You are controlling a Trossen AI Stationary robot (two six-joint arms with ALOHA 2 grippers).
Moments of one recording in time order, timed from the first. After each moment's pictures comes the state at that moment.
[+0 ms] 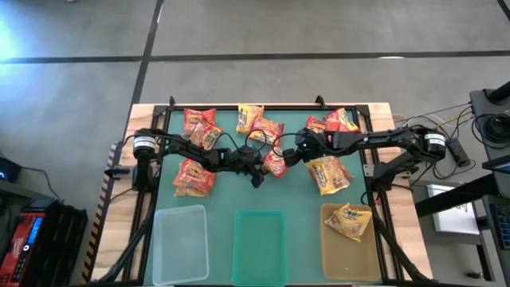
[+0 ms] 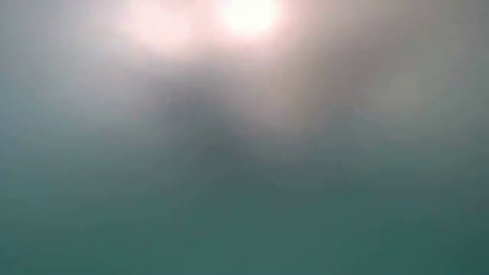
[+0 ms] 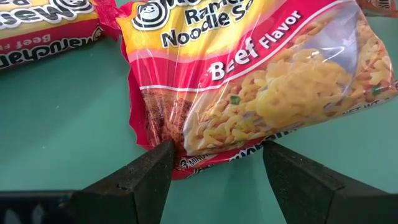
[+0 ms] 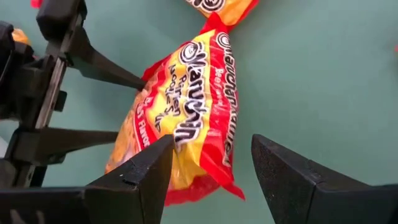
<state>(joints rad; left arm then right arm) 0.14 1.96 0.90 0.38 -0.07 -0.37 -0.27 1.45 0.78 -0.24 -0.01 0.93</state>
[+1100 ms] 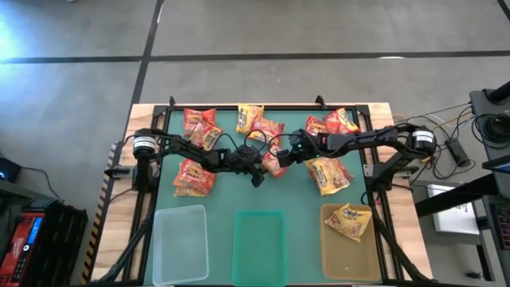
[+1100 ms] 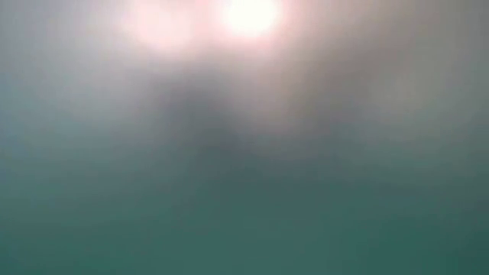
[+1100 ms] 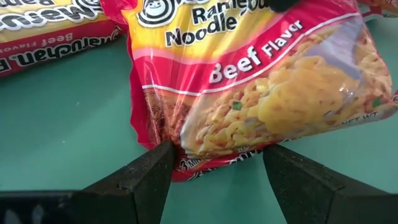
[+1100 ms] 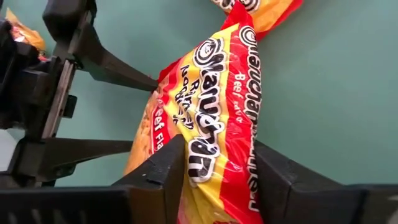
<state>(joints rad) 0.14 1.96 0.90 0.38 -0.12 -0.38 -0.27 1.56 0.77 -0.06 -0.06 0.90</state>
